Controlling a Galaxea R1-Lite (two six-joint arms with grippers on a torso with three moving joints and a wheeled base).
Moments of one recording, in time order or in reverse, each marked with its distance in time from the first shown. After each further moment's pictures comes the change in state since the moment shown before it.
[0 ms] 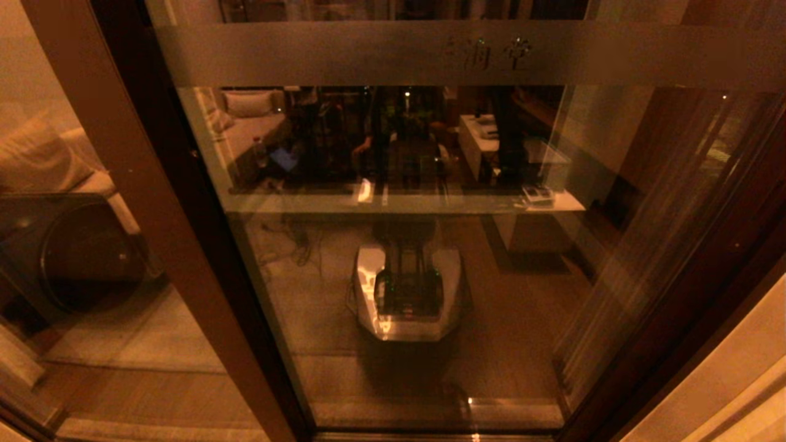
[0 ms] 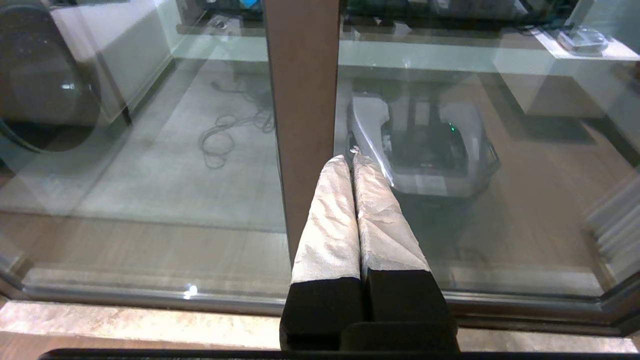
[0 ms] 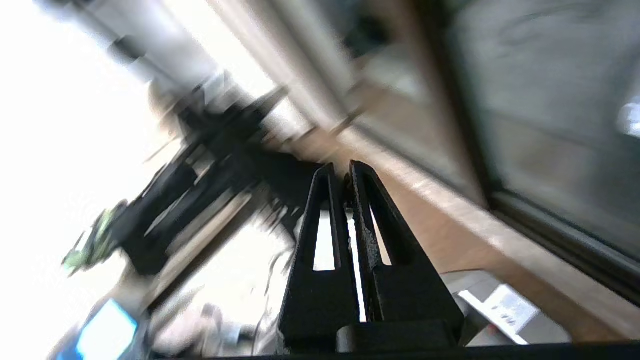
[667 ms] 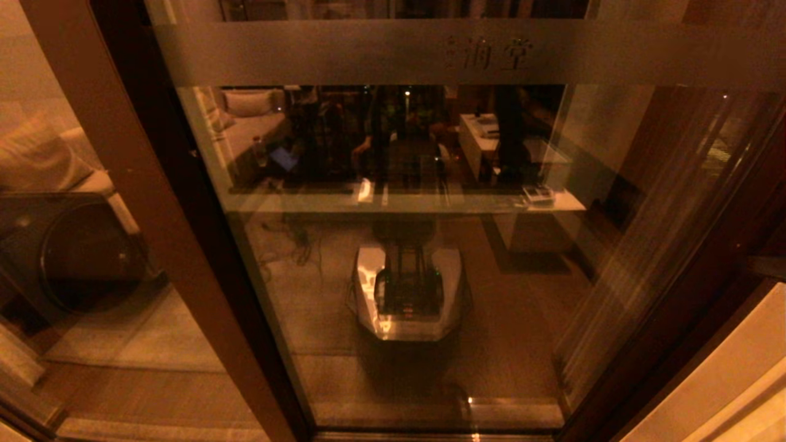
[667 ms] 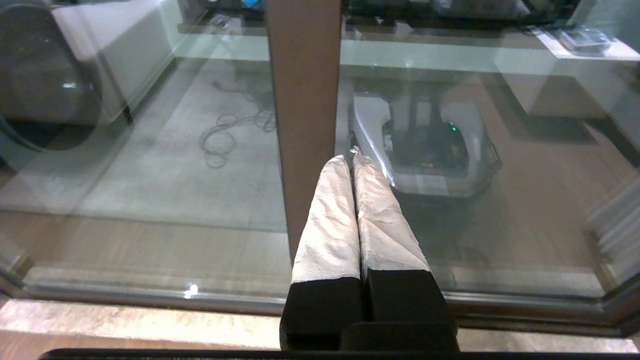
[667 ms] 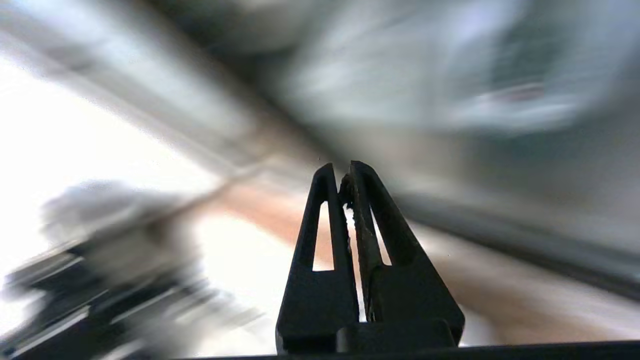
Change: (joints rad) left arm 0.000 0.000 0.000 0.000 0.000 0.000; right arm -0.333 0.518 0.039 -0.308 -0.037 -0.122
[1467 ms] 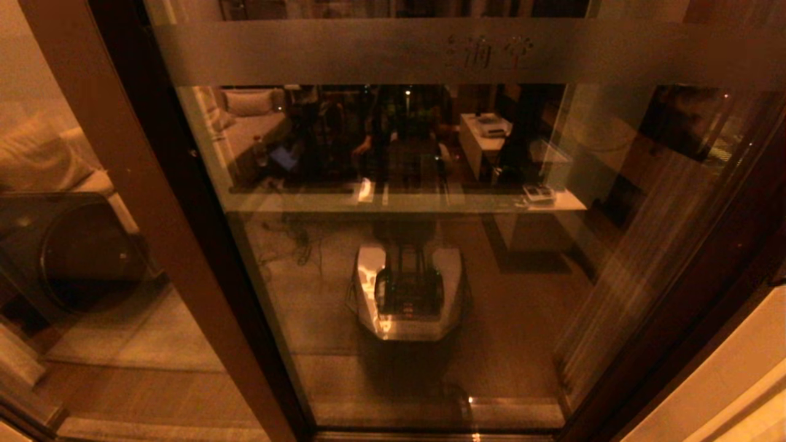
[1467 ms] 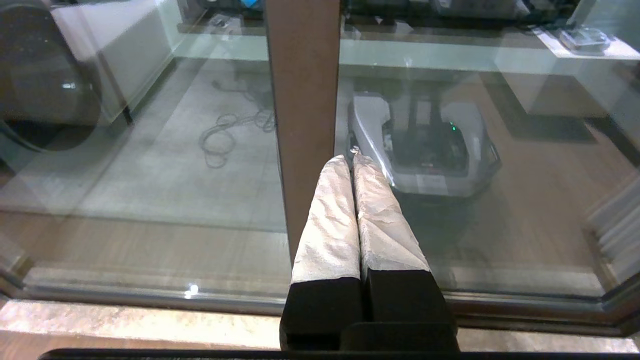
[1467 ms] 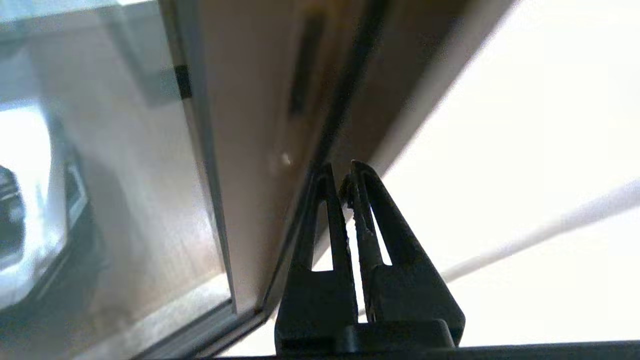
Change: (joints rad) left arm -0.001 0.000 0.000 0.000 0.000 0.000; right arm -0.109 0.566 -0.152 -0.475 -1.287 -0.367
